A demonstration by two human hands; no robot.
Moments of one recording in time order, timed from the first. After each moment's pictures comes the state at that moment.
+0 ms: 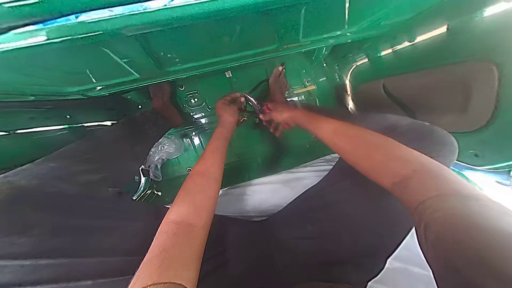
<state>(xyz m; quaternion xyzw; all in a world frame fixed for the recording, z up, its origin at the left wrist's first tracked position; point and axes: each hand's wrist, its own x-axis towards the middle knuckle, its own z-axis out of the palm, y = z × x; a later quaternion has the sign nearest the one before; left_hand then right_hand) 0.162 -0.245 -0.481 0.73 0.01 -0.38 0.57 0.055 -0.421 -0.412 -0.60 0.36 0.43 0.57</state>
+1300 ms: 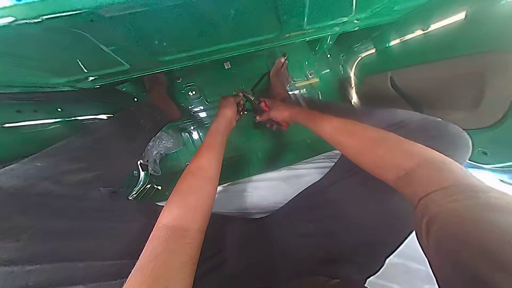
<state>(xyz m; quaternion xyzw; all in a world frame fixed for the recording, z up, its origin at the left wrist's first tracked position) 0.161 -0.249 -0.471 0.67 0.19 -0.48 0.53 0.049 -0.414 -0.426 -0.61 0.30 0.40 0.62</state>
